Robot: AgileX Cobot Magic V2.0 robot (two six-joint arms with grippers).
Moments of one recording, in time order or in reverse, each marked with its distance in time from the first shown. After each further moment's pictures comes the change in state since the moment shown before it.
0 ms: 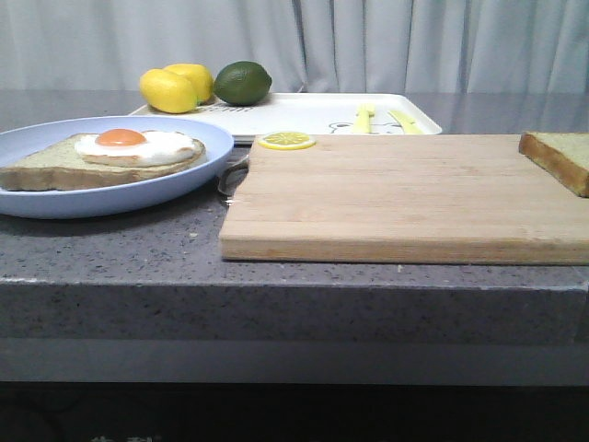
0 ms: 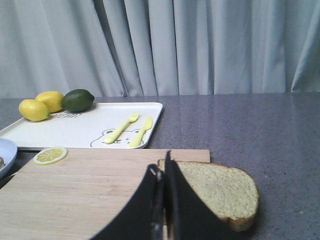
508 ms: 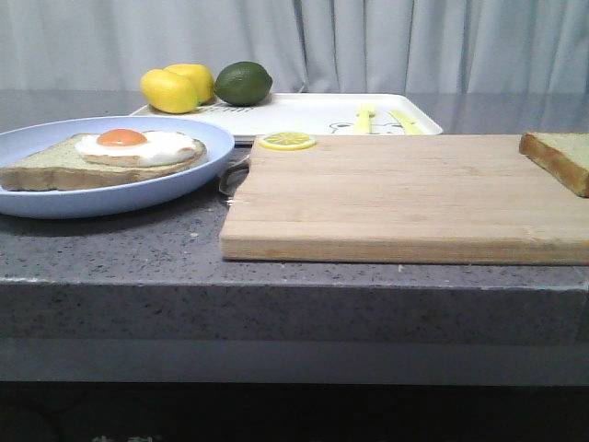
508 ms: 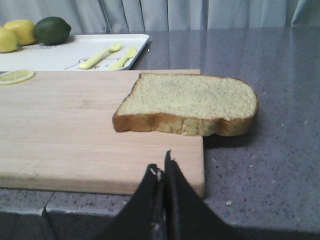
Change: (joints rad) left arm 0.000 -0.134 0.320 -0.154 -0.044 0.001; right arm 0.000 -0.123 0.367 -0.028 -0.152 0.000
